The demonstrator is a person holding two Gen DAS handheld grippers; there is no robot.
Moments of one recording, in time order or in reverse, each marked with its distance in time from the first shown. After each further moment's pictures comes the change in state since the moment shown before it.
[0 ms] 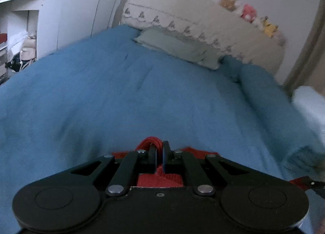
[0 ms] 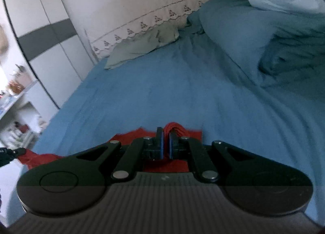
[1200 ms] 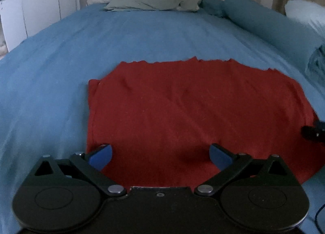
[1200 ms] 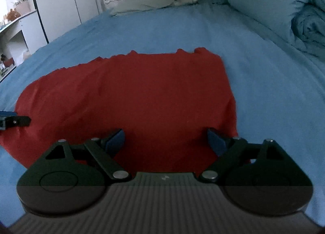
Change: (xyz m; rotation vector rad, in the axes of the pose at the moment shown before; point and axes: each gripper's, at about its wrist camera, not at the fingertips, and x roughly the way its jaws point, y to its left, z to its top) left arm 0.064 0.005 -0.154 0.353 0.147 0.027; right arm 0.114 0.003 -0.165 -0.265 0.114 -0.038
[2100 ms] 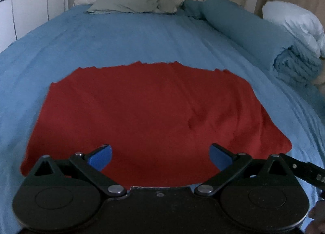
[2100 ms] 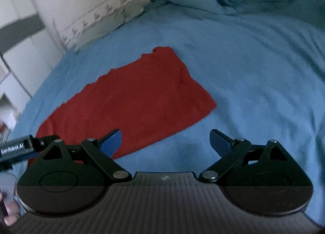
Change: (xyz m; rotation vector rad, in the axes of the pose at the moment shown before) left arm -0.065 -0.097 -0.002 -0.038 -0.001 -0.082; right arm -0.122 -0.002 -0.053 0.443 -0.054 -0.107
